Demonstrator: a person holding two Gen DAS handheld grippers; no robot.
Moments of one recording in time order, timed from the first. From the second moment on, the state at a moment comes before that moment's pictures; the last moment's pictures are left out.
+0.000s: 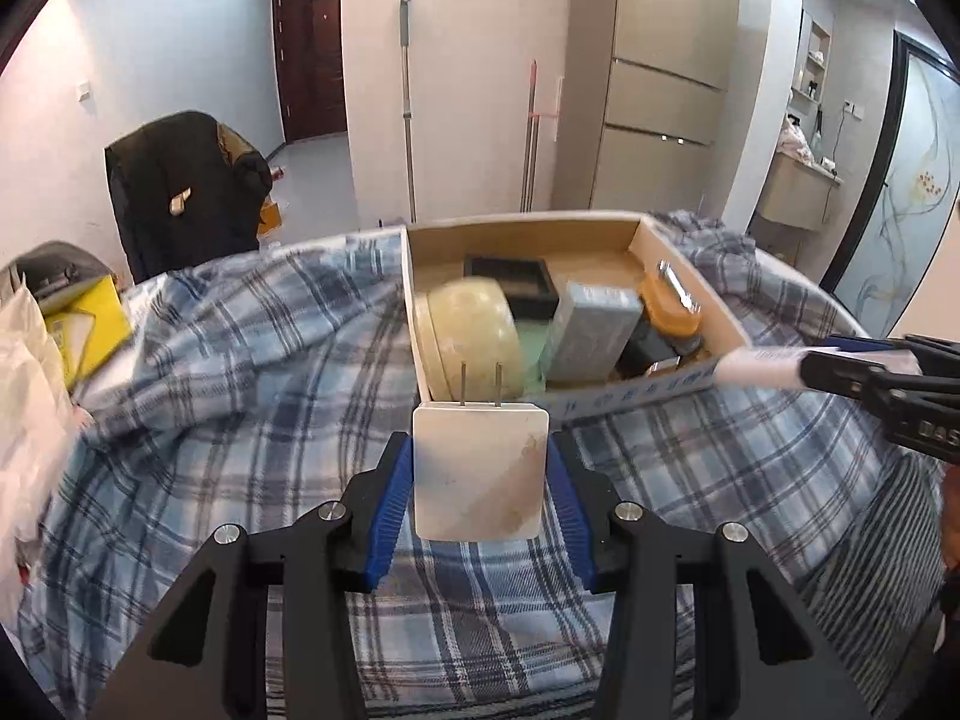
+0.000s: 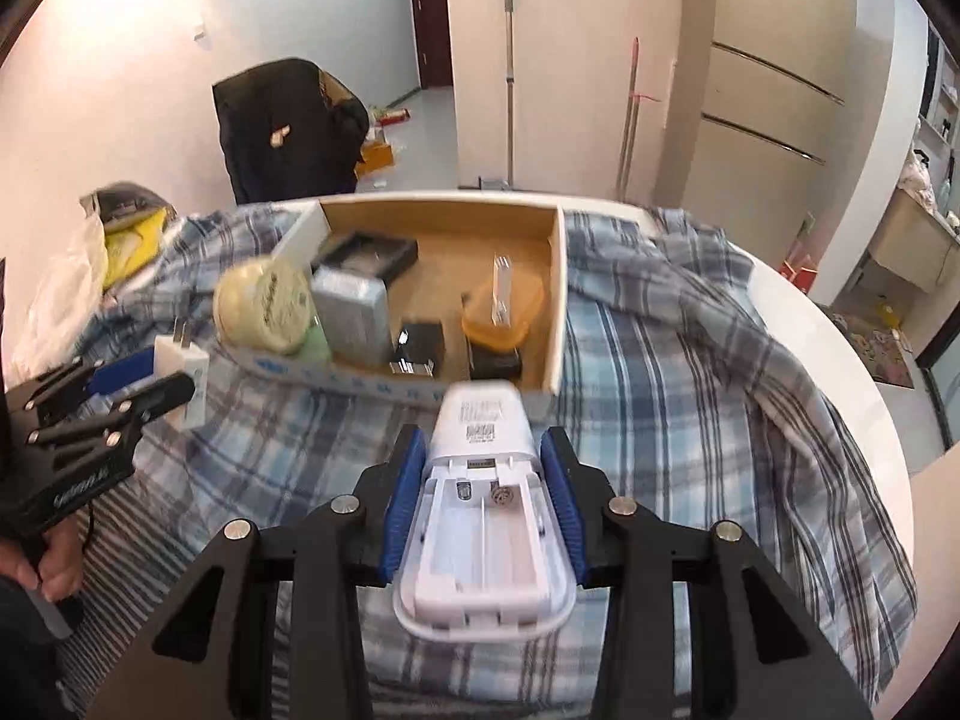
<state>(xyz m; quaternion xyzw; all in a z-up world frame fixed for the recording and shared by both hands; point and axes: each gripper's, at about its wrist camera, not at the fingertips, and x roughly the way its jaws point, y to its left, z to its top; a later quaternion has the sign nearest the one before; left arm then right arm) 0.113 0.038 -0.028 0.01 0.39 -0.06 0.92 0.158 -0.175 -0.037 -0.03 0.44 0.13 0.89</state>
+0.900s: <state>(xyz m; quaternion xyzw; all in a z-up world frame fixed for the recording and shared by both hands) 0.098 0.025 -0.025 0.03 0.39 -0.09 0.92 0.139 -0.186 -0.093 -0.05 0.50 0.18 0.85</state>
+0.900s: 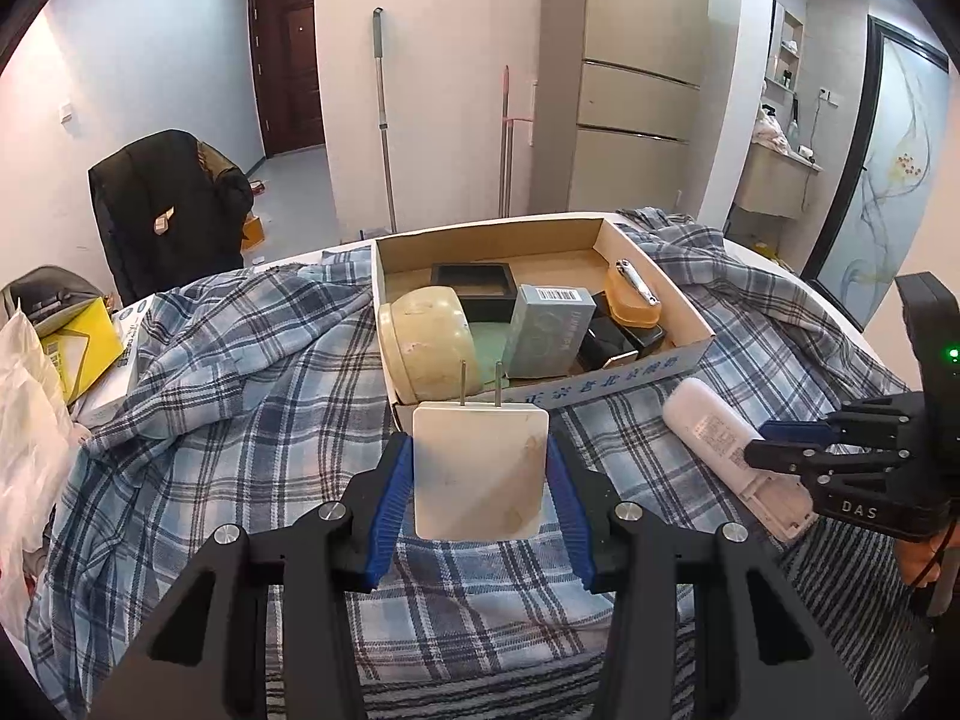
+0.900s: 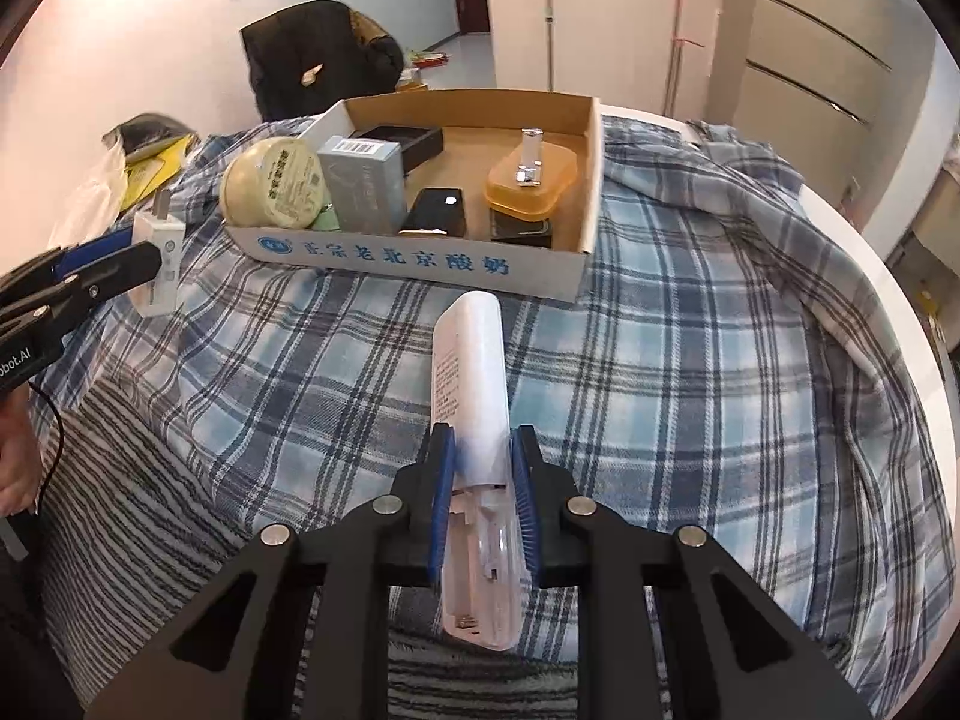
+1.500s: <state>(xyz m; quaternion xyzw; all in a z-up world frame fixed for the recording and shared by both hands) 0.095 0.031 -0.032 0.02 0.39 -0.10 0.91 0.126 -0.135 -0.097 -0.11 0.48 0.19 0.85</state>
